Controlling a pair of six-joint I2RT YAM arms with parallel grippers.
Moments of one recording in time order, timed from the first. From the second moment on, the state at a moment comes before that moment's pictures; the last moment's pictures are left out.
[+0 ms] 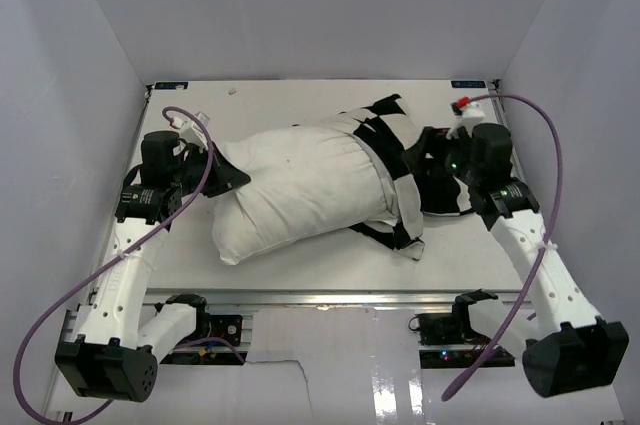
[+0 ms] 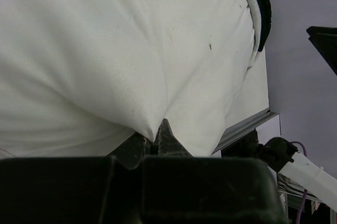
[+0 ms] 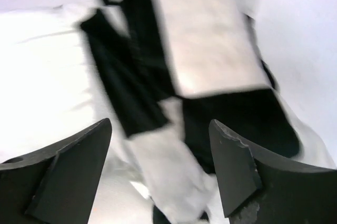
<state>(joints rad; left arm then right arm) -0.09 0.99 1.06 -0.66 0.52 -0.48 0.12 0.95 0.88 -0.34 -0.25 0.25</state>
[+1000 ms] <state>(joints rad) -0.10 0.91 1.29 -0.74 0.40 -0.51 0.30 2.00 1.75 -0.44 -0.09 -0.06</state>
